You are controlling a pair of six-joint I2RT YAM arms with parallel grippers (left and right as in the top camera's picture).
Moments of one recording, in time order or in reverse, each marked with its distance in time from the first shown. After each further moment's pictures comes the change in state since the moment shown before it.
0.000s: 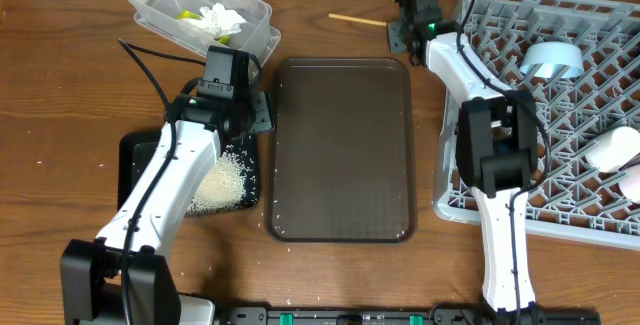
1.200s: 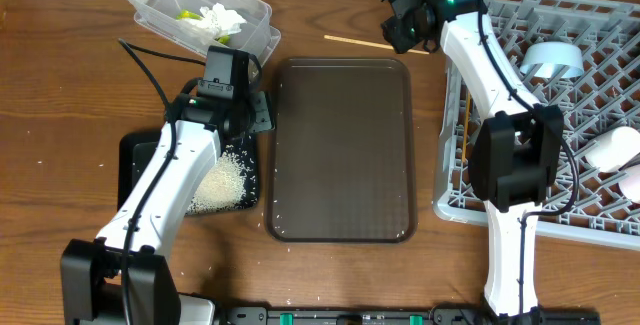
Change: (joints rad) left arm 0.000 0.000 0.000 -0.001 0.000 0.000; right arm -0.002 -0.121 0.101 -0.384 -0.246 -0.396
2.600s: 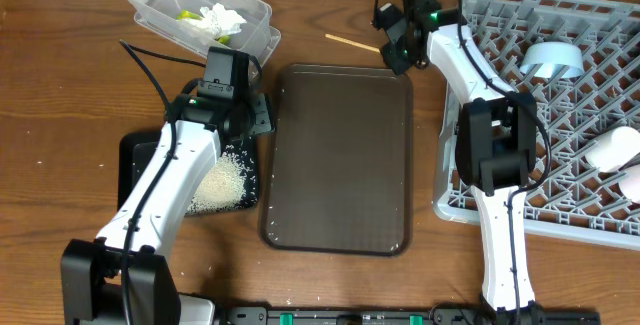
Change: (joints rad) left arm 0.000 0.000 0.000 -0.019 0.000 0.000; right arm -0.003 0.187 0.024 -0.013 0.019 -0.037
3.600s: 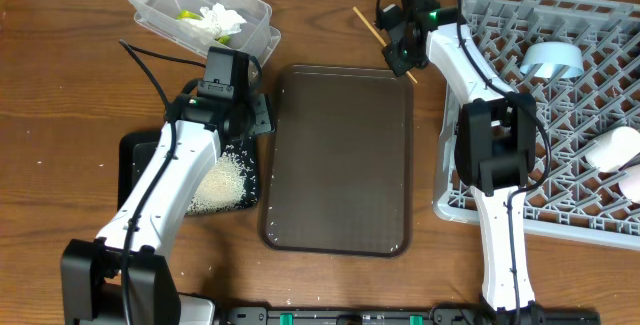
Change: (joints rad) left arm 0.000 0.000 0.000 -0.002 0.000 0.000; right arm 0.001 0.000 0.008 -0.026 0.070 0.068
